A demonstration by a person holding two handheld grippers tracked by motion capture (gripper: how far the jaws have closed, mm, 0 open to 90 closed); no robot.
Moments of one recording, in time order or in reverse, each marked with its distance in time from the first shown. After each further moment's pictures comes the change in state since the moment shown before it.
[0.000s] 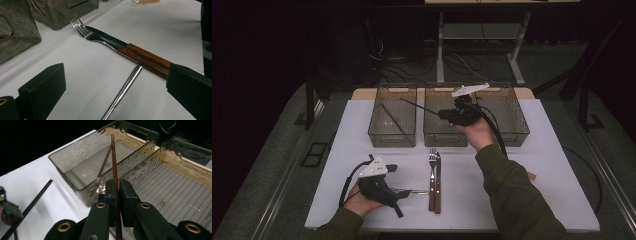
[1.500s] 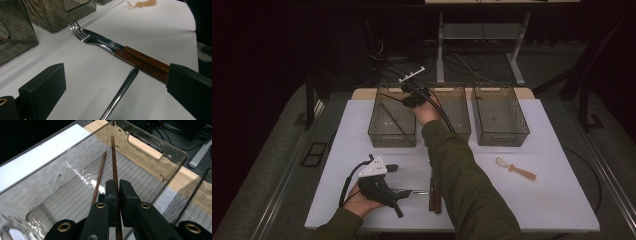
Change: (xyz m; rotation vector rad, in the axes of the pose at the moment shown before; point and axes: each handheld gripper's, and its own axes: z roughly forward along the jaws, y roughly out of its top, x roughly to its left) left arm 0.000 0.001 0.000 -0.023 -0.018 0.001; right arm 0.027 0.075 0.147 0.151 -0.145 -0.032
